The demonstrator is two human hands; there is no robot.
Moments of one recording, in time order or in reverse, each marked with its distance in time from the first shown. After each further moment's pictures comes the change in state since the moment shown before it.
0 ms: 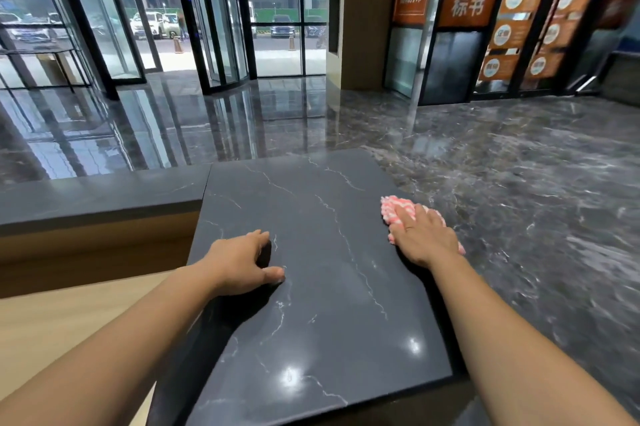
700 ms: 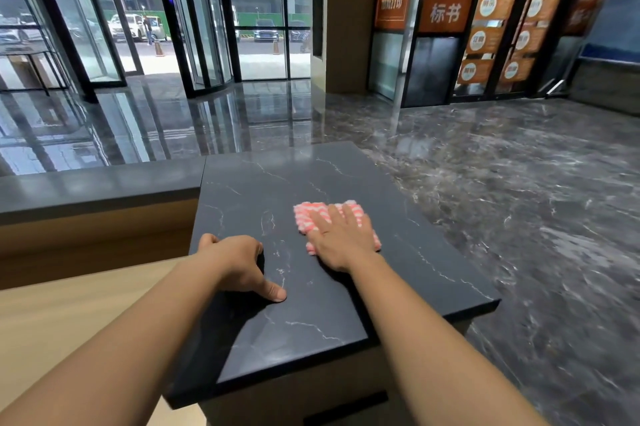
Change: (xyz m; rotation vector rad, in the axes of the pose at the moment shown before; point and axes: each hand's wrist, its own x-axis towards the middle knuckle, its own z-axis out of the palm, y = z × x) left_hand -0.044 0.008 0.009 0.116 -0.154 -0.103; right_hand -0.083 -0.105 0.025 -0.071 -0.038 -0.282
